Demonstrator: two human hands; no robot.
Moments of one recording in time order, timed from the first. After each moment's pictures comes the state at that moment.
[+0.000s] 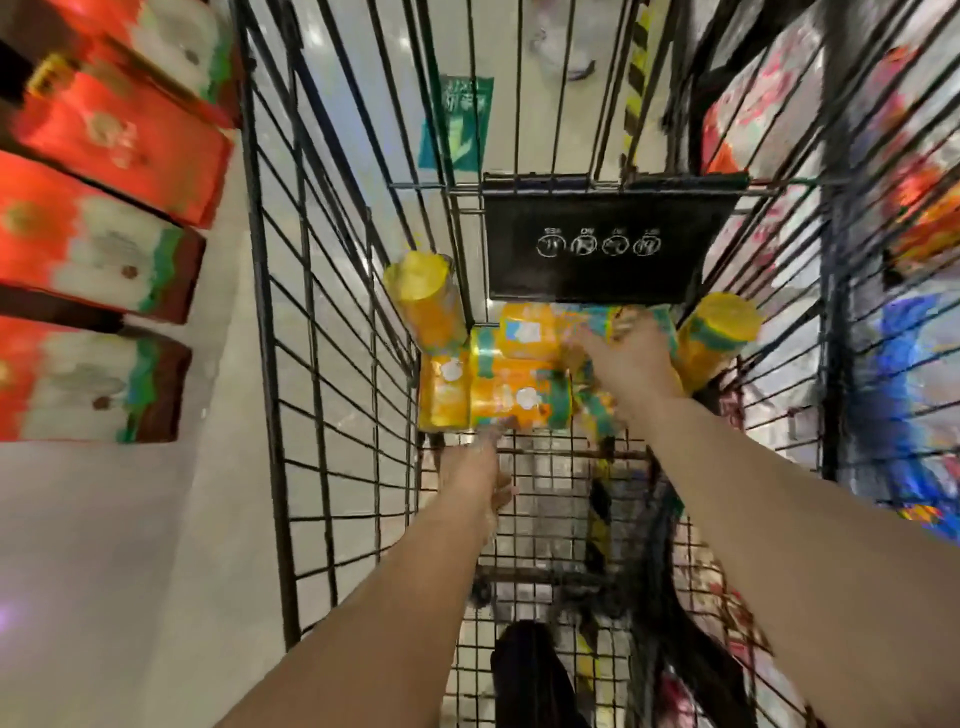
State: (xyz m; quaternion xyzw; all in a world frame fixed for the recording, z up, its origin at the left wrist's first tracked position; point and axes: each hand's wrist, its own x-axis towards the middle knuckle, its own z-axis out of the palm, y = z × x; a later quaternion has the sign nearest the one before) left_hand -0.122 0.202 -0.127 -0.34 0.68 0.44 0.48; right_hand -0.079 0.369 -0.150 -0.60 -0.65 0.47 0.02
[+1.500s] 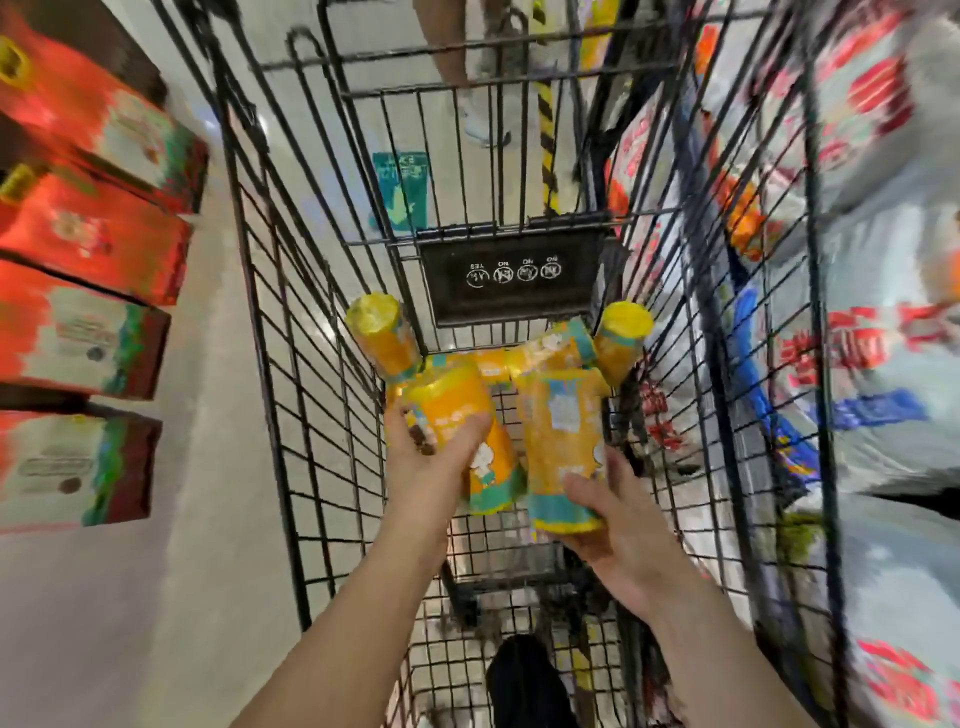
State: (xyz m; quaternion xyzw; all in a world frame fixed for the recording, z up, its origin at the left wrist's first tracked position) left_hand -0.101 0.179 -0.015 -0.05 0.70 0.59 0.40; right_hand 0.059 0.256 -0.034 -0.51 -0.27 0.81 0.11
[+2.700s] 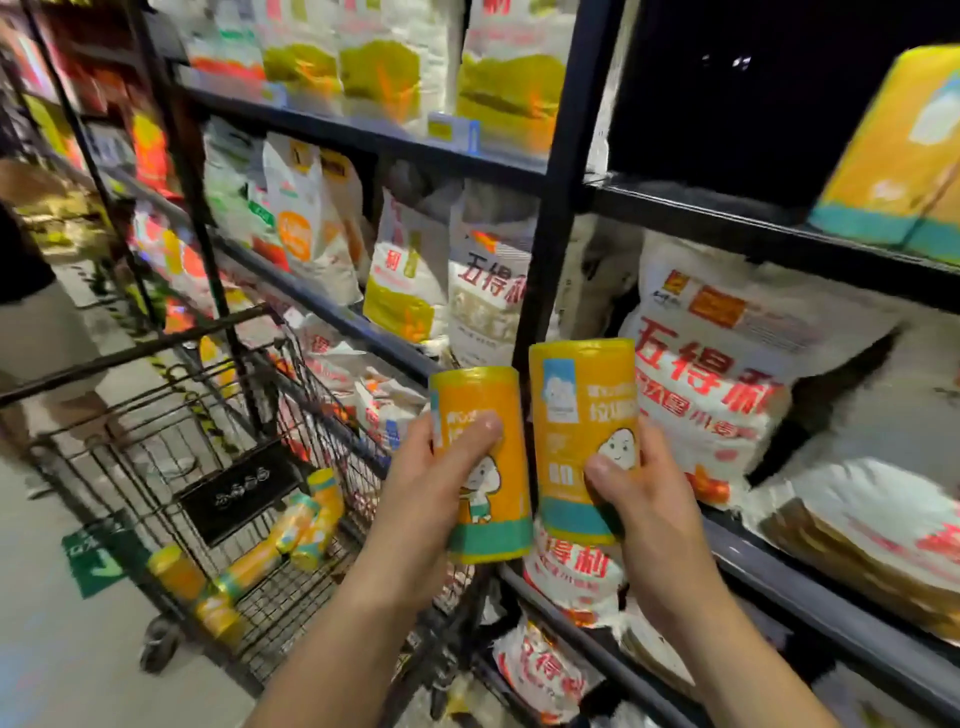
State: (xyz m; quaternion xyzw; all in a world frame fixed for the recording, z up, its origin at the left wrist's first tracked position) left_hand 0.121 -0.099 0.409 0.42 0.34 0.51 0.67; right_hand 0.284 -0.148 0.409 -0.47 -0.48 0.40 0.63
